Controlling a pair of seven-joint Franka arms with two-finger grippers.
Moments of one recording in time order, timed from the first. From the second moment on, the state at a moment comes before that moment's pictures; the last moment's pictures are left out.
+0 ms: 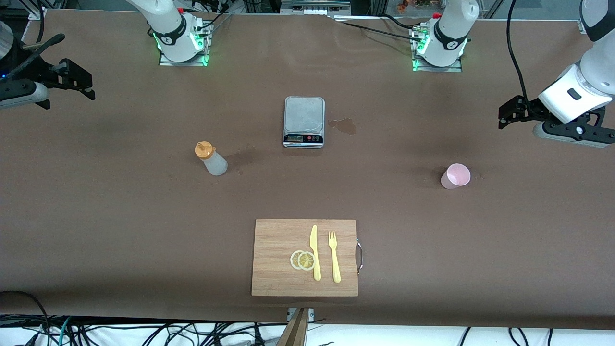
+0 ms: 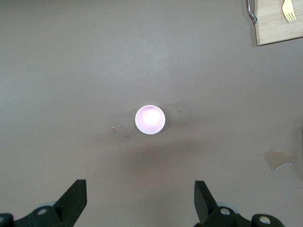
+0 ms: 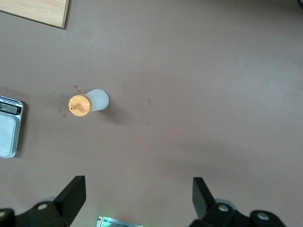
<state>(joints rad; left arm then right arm) -0.02 0.00 -0.04 -1.70 0.02 1.65 0.11 0.19 -0.04 -0.12 -1.58 -0.02 1.51 -0.19</state>
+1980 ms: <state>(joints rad) -0.03 0.02 -0.04 -1.69 0.02 1.66 0.11 0.19 -0.03 -0.11 -1.58 -0.02 1.50 -0.22</state>
